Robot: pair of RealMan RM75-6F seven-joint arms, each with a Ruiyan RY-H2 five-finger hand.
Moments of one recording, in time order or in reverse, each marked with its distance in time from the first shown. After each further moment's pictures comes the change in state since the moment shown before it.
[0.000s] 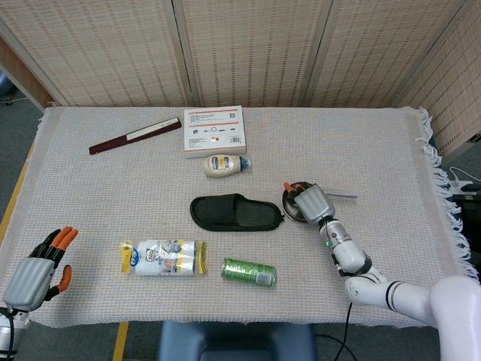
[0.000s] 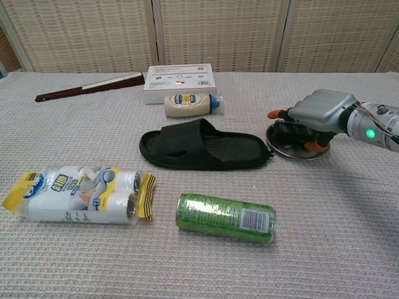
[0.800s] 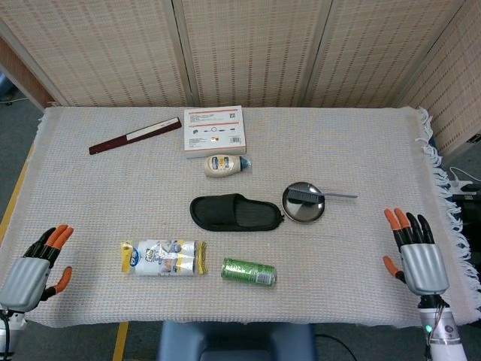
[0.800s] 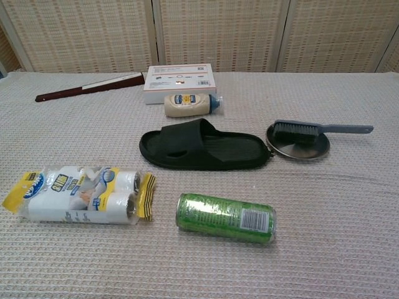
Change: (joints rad) left arm 0.012 0.010 -0.008 -0.017 0.012 0.041 0.009; right arm -0.642 0.297 -0.161 -0.344 -0.440 0.782 0.539
